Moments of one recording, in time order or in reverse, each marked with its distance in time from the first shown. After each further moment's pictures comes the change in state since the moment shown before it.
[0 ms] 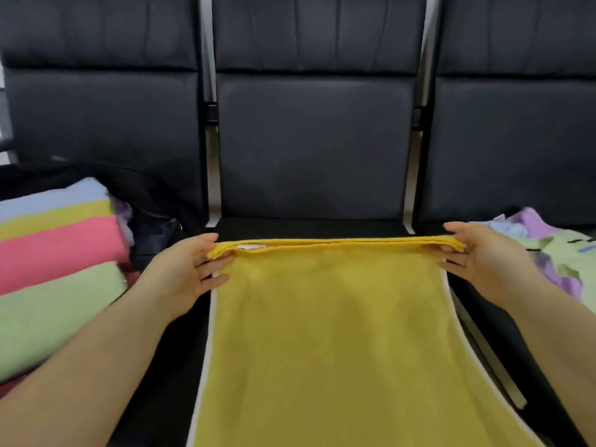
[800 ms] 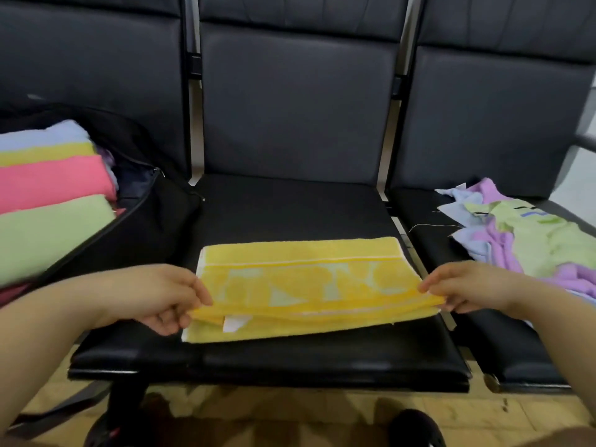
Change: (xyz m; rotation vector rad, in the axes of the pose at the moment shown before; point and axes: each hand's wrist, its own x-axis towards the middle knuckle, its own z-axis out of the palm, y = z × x) left_hand -0.084 -0.031 -0.042 1.031 -0.435 -0.332; right_hand -0.064 0.043 -0.078 -1.043 -0.371 0.165
